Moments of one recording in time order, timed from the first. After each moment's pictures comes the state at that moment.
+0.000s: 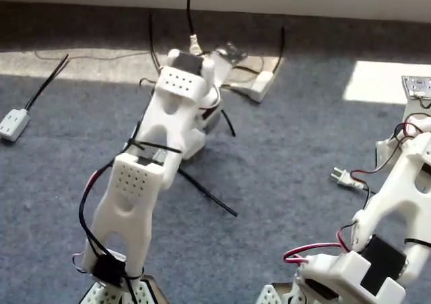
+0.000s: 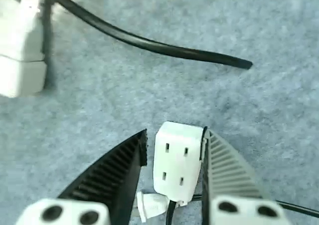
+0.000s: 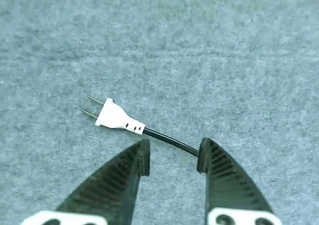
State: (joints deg) left arm 14.0 52.2 -60.7 99.8 -18.1; right arm 32.7 -5.8 10.8 72.7 34.9
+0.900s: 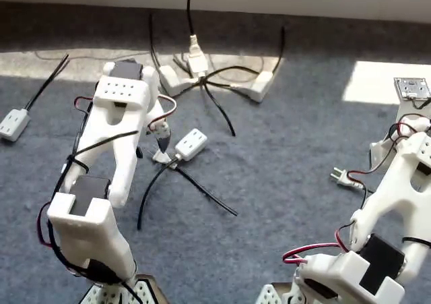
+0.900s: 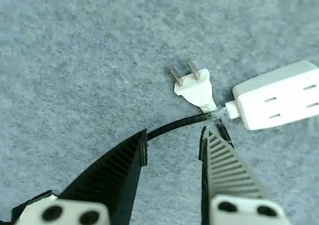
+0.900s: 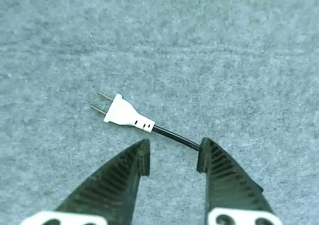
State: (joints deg) left arm 0.7 16.0 -4.2 93.9 34.7; right arm 31.6 -5.8 13.1 72.7 34.9
